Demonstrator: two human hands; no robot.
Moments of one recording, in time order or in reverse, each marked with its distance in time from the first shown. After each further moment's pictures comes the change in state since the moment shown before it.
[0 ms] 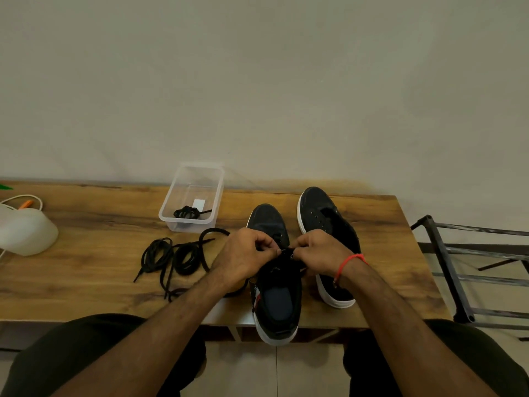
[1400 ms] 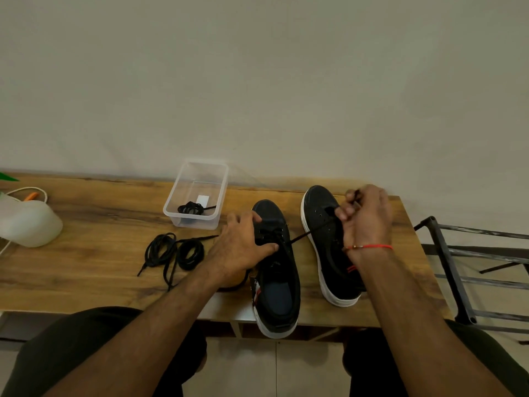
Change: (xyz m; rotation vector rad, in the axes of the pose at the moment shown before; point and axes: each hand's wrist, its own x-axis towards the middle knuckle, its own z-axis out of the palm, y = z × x) left_hand 0.006 -0.006 -0.011 0.170 0.045 -0.134; right_hand 0.007 -0.002 -0.038 1.429 0.634 -0.314
